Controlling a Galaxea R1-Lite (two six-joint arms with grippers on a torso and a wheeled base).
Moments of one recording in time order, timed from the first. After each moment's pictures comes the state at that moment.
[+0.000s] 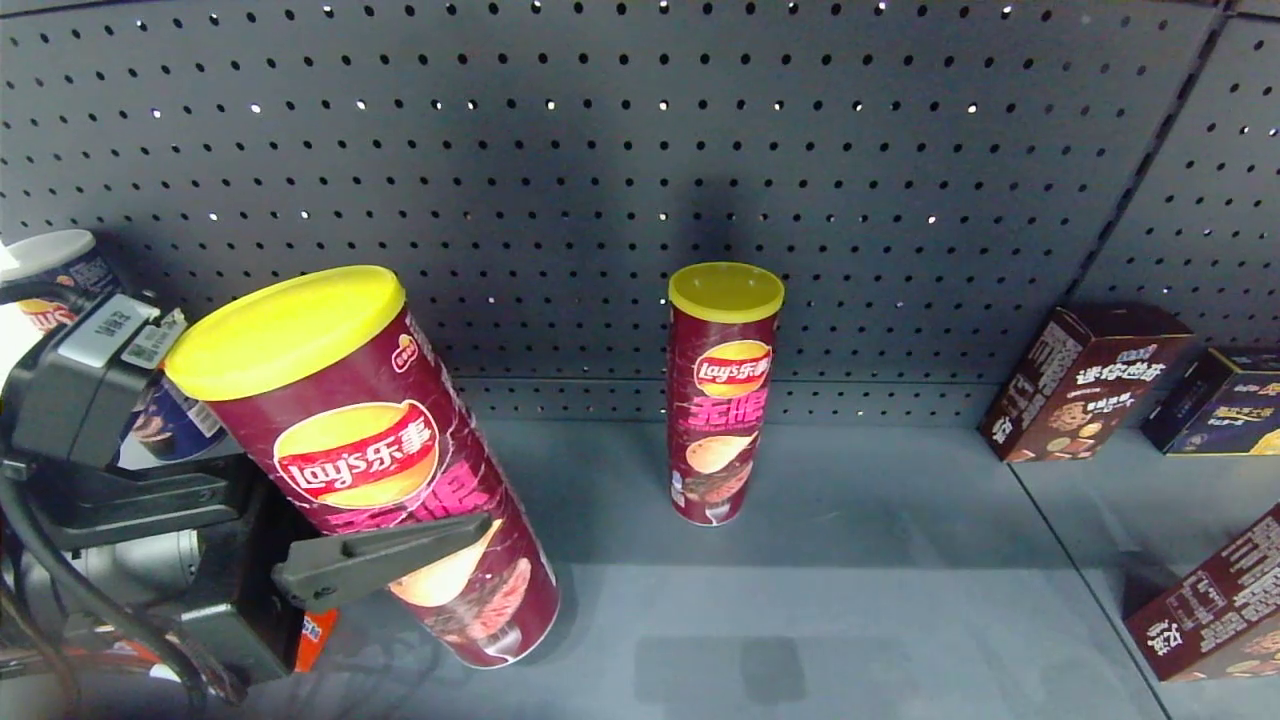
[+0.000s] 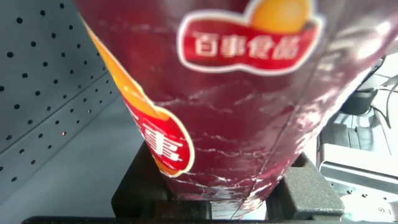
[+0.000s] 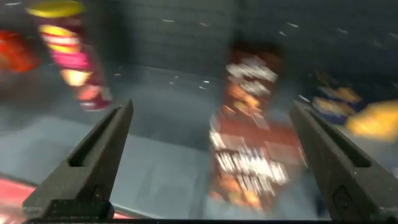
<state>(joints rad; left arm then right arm) -0.27 1.31 -0.49 -0.79 -0.93 0.10 0.12 0.50 -0.67 0.10 0.14 -0.05</state>
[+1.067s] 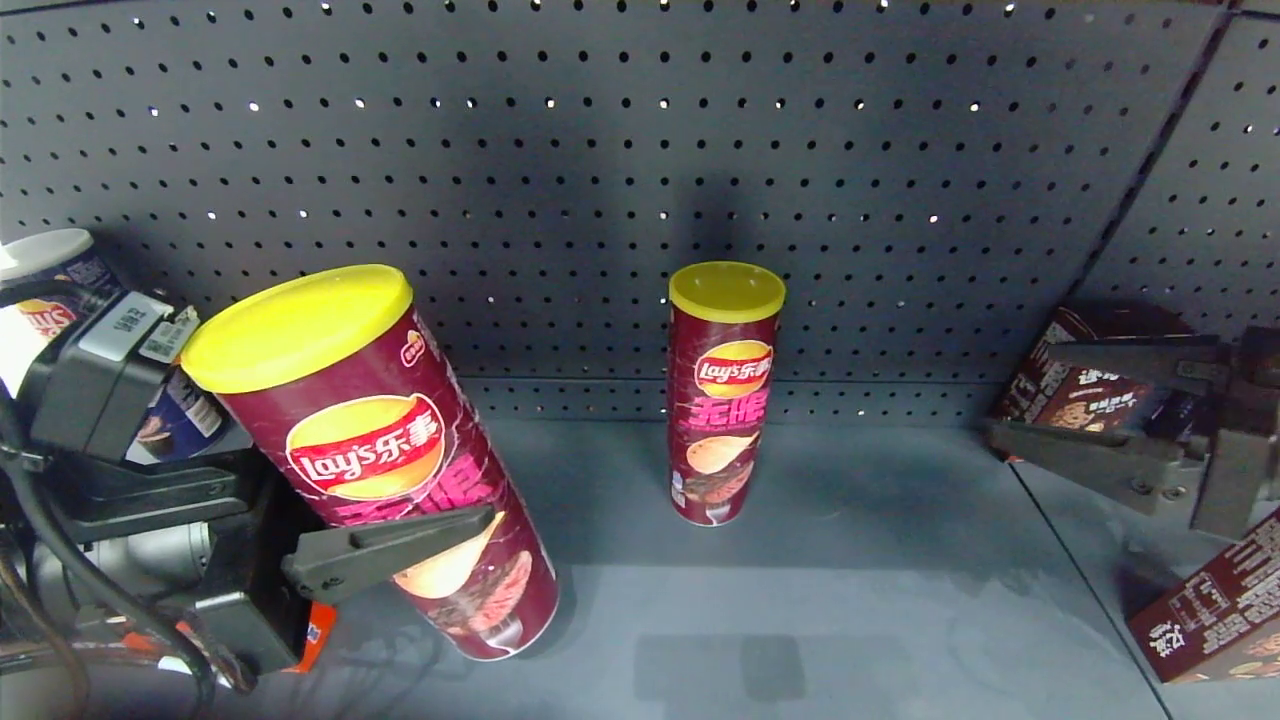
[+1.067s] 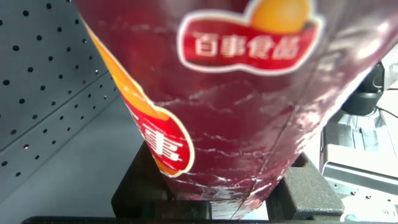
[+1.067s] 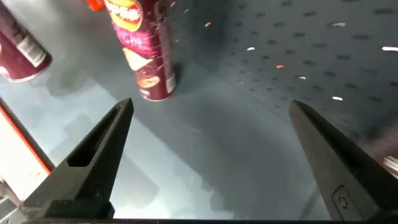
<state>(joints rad) -0.26 1.32 -0.49 -0.79 -0.92 0.10 0.47 1.17 -0.87 -0.10 0.20 -0.18</state>
